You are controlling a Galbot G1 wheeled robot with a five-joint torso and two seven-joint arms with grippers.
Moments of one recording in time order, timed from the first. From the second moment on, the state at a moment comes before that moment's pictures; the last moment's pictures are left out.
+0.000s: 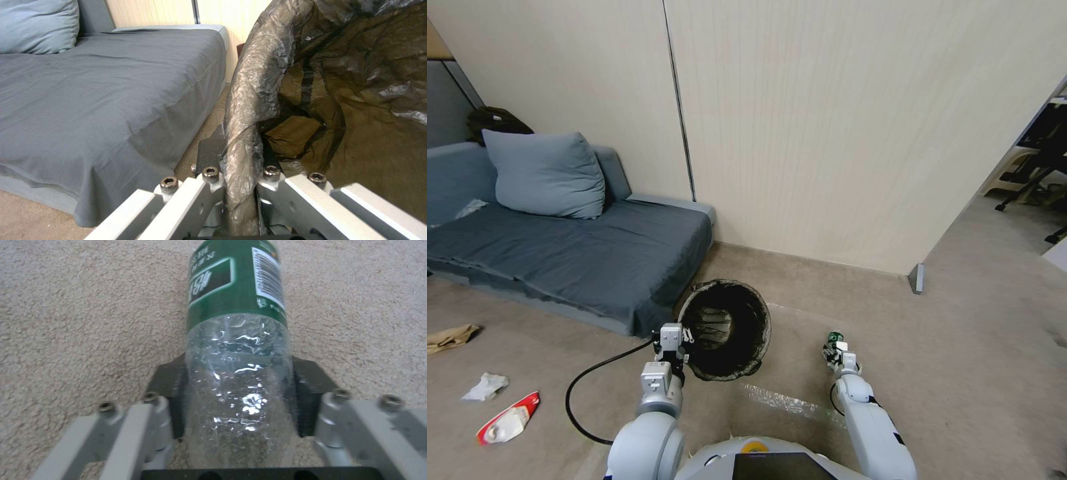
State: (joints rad) left arm 1.72 -1.49 -0.33 -2.41 0.09 0.44 -0.23; right arm -1.09 1.40 0.62 1.05 0.11 -0.11 0.06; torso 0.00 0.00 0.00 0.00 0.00
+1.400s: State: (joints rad) left arm 1.71 -1.47 -0.30 -2.37 0.04 0.45 -0.23; right arm -1.42 1.32 0.47 2.00 0.18 0.20 -0.24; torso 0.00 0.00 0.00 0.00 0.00
